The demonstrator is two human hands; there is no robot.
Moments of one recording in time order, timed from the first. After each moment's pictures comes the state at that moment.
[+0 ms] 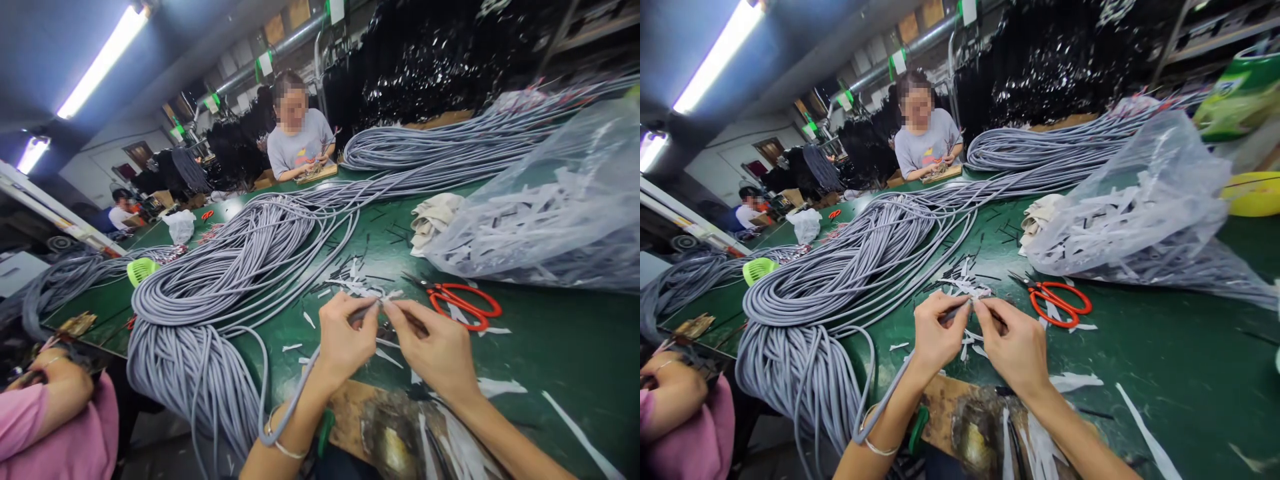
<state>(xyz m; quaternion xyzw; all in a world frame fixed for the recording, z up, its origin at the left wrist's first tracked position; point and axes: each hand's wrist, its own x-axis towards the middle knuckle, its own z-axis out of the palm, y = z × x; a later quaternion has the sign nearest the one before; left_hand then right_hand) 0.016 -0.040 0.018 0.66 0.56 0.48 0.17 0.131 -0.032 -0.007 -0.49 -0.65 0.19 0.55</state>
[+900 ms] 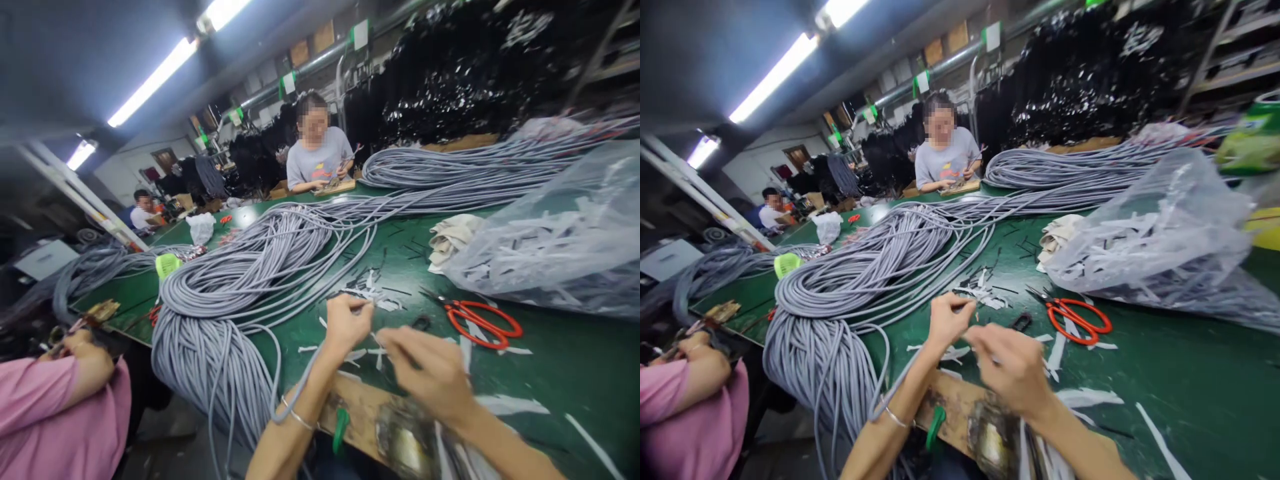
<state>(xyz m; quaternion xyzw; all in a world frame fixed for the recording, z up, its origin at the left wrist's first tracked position) -0.002 -0.019 0.004 0.64 0.64 0.38 0.19 0.121 -0.044 0.007 -0.29 -0.75 -0.11 0.59</state>
